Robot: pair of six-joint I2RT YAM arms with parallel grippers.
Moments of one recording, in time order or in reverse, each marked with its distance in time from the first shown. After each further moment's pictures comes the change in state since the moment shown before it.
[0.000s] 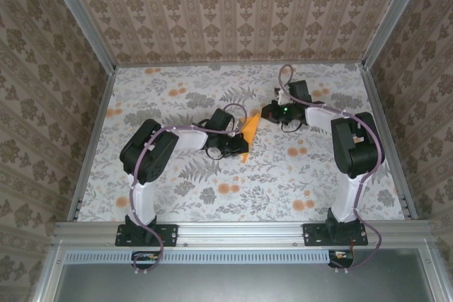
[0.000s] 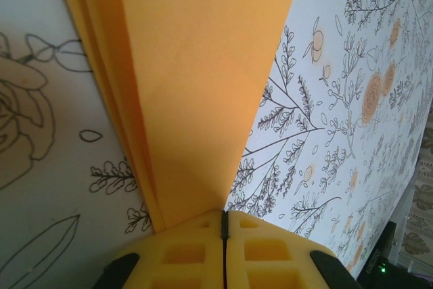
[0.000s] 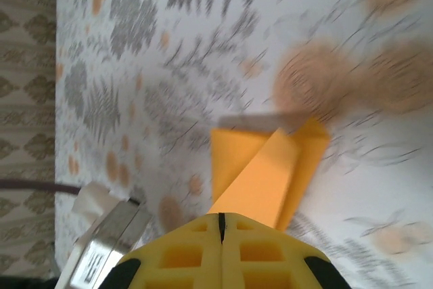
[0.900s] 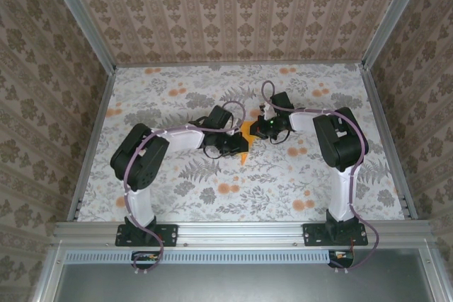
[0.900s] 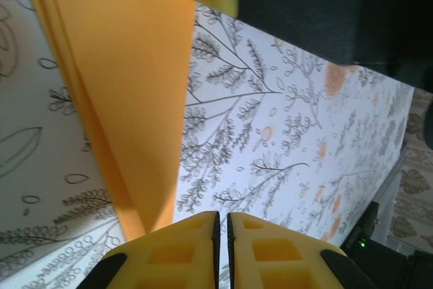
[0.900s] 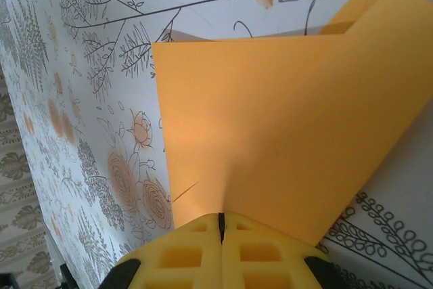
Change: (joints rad) left arm -0.010 -0.107 0.001 -0.110 0.018 0.004; right arm 0.090 0.135 0.026 -0.087 0.007 0.028
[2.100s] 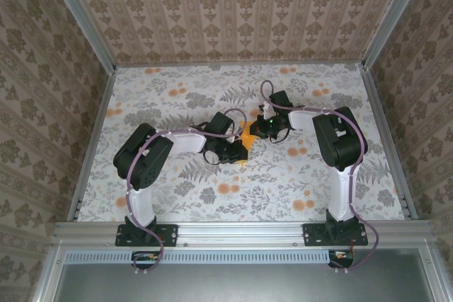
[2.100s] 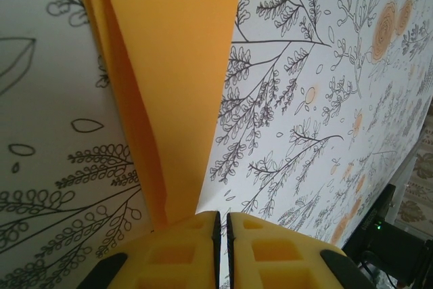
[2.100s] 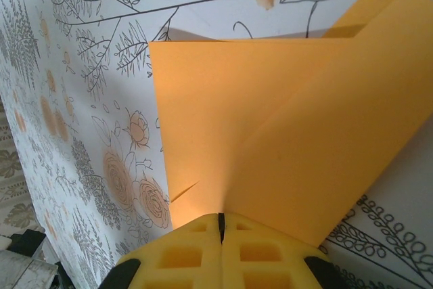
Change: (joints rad) left arm -0.018 0.024 -0.046 -0.010 0.012 -0.001; right arm 0.002 0.010 0.033 -0.055 0.014 -0.024
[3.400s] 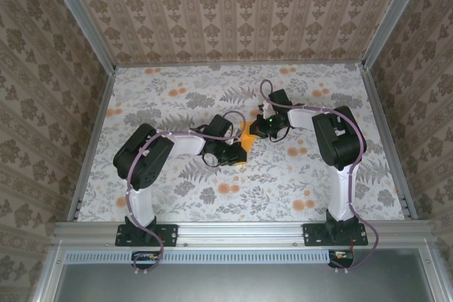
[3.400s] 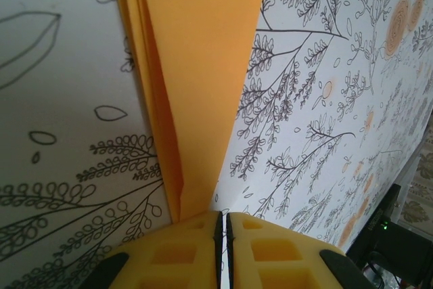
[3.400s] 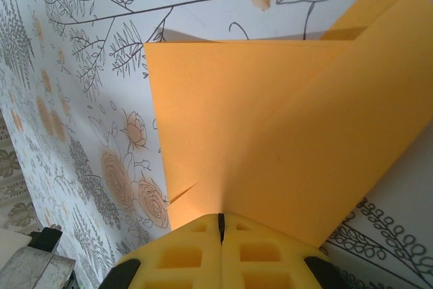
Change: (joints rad) left arm -0.001 0.000 -0.043 0.050 0.000 -0.003; right arm 0.002 0.015 0.037 -0.055 0.001 -0.006
